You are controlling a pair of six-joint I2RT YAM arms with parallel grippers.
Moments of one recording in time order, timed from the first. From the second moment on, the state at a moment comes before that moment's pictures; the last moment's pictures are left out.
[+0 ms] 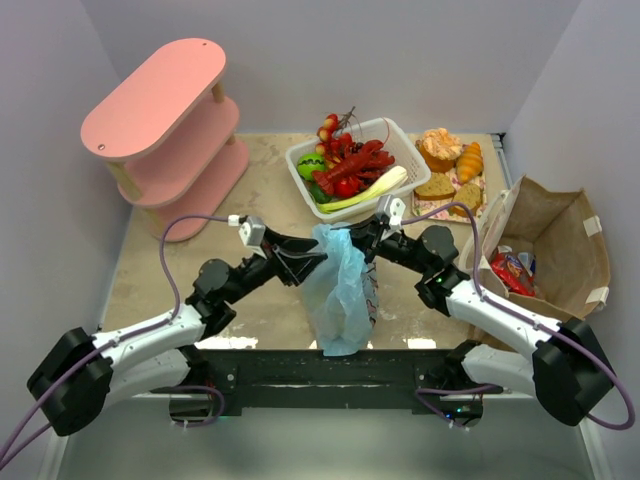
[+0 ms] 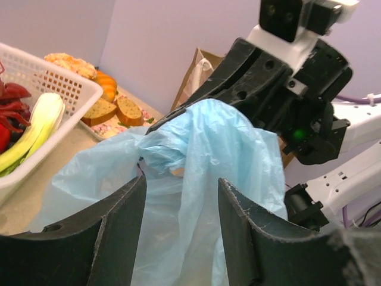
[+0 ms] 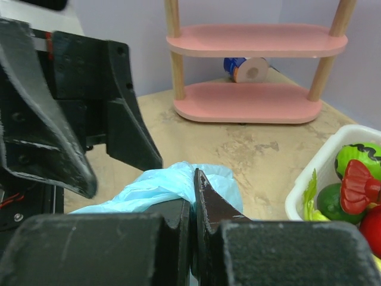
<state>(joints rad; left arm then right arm) -0.76 0.97 0.33 0.93 0.23 -0.51 0.62 1.12 0.55 0.76 -0.53 0.12</state>
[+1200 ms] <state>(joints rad) -0.72 1.24 0.37 1.15 0.32 -0.75 0.61 1.12 0.55 0.74 -0.57 0.12</state>
